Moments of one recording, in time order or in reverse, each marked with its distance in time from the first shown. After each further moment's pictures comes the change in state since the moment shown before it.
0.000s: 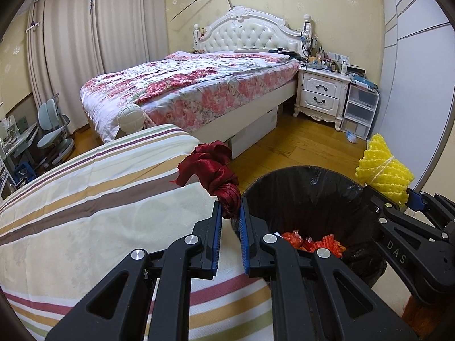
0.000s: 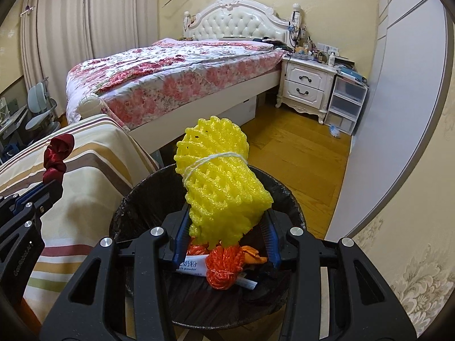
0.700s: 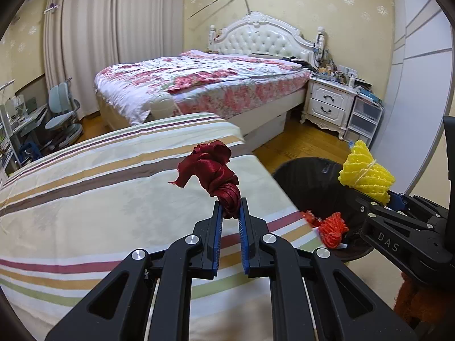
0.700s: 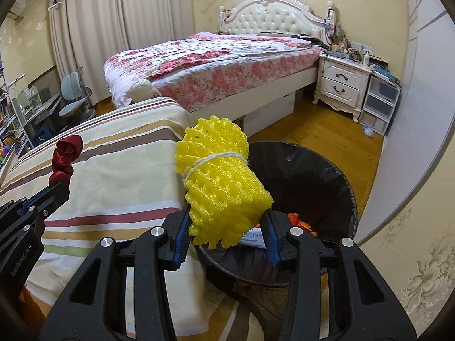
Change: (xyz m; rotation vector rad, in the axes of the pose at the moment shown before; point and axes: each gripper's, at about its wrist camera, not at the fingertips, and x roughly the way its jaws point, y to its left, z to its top) left arm -0.064 0.060 -0.037 -0.082 -0.013 -0.011; right arm -0.044 0.049 -0.023 -0.032 0.041 0.161
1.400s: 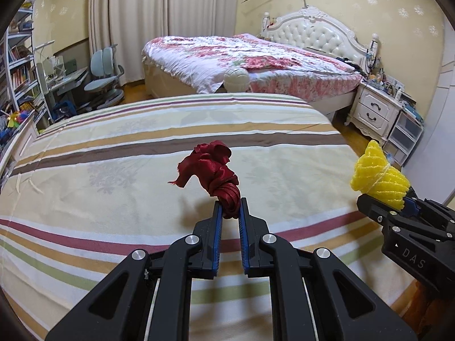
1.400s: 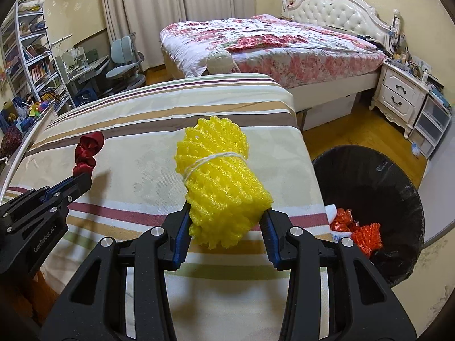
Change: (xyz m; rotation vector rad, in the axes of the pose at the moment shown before) left arm -0.025 0.114 -0.032 -0.175 0.074 0.164; right arm 0.002 0.131 -0.010 -0.193 0.099 0.230
